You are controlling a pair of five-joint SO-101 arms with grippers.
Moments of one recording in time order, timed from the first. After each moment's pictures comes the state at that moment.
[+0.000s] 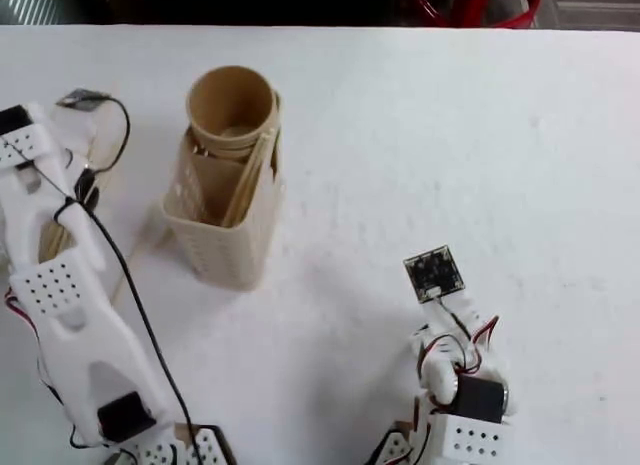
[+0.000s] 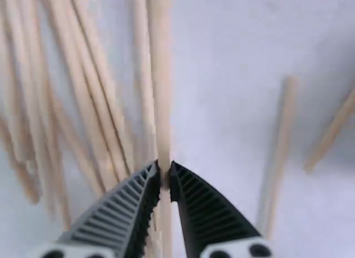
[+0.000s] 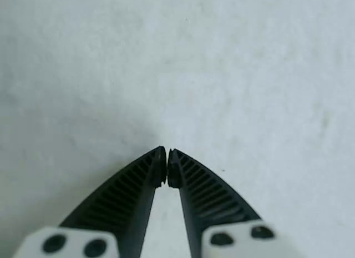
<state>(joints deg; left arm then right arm) -33.6 53.5 -53.9 101.6 -39.6 7.0 -103.0 96.4 73.2 32.3</state>
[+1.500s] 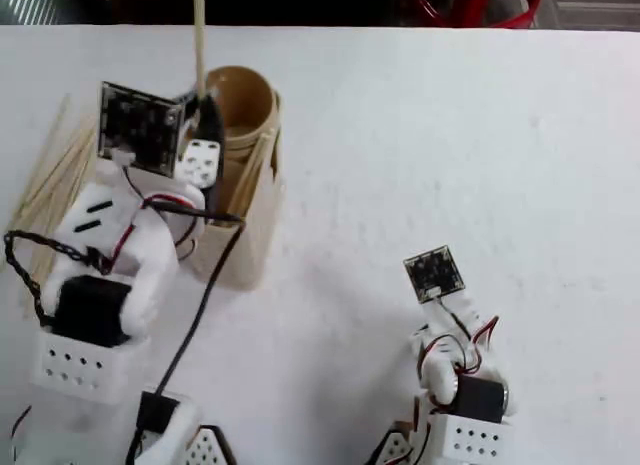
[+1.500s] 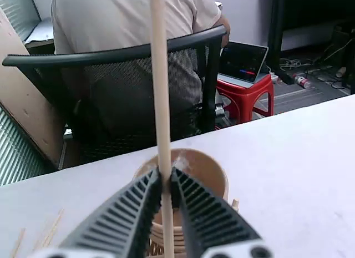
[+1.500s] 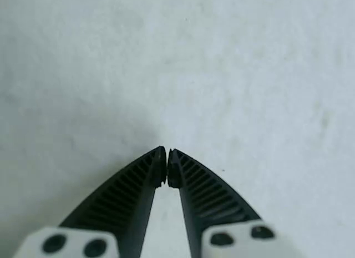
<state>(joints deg) 6.9 -52.9 32.6 44.5 -5.9 7.0 -103.0 96.4 73.2 32.3</state>
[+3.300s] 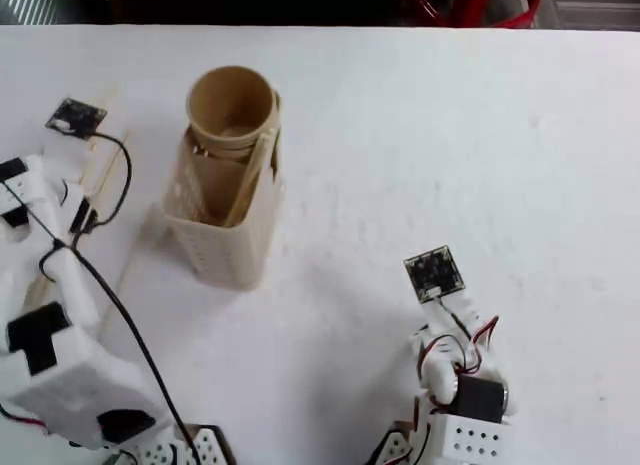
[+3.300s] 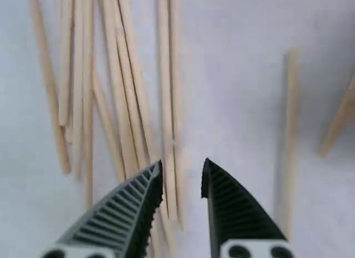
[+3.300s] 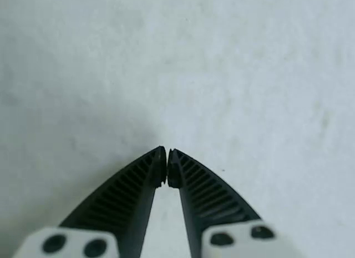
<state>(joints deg) -35.2 13.1 10.4 62.1 -44.8 7.0 -103.0 96.4 73.2 32.3</state>
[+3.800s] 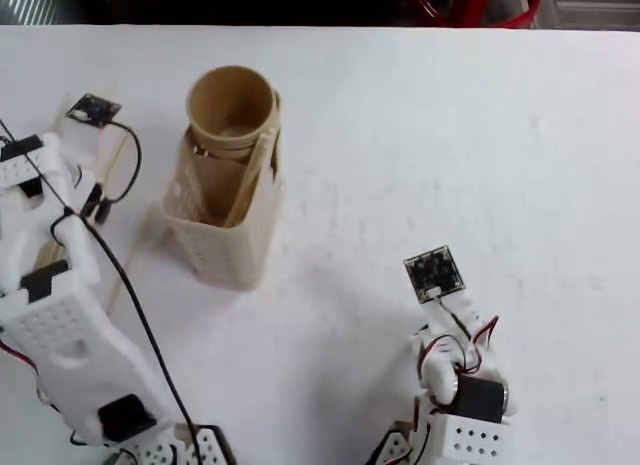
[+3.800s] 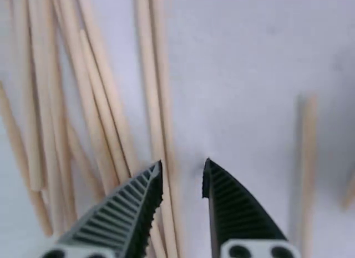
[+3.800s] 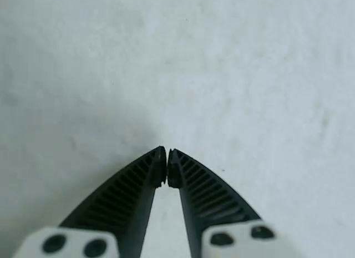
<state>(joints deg) -32.5 33.5 -10.4 67.6 -44.3 7.0 -103.0 96.4 73.2 32.3</state>
